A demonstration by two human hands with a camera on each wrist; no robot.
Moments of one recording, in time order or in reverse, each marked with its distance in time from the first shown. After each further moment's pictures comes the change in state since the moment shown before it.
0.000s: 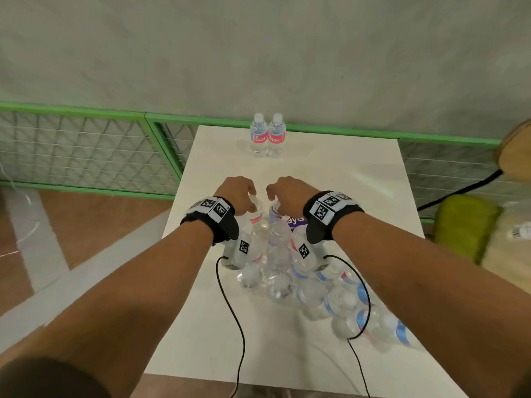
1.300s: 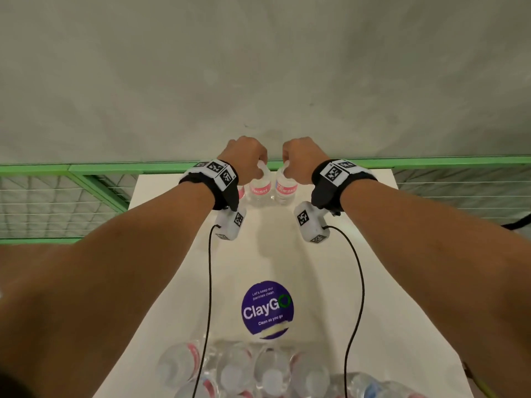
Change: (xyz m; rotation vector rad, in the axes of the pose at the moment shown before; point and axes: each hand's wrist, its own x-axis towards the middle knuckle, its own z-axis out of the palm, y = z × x) left_hand 0.288 0.138 -0.064 0.324 0.133 0.378; right_hand 0.178 0.237 -0.097 0.166 0.279 0.262
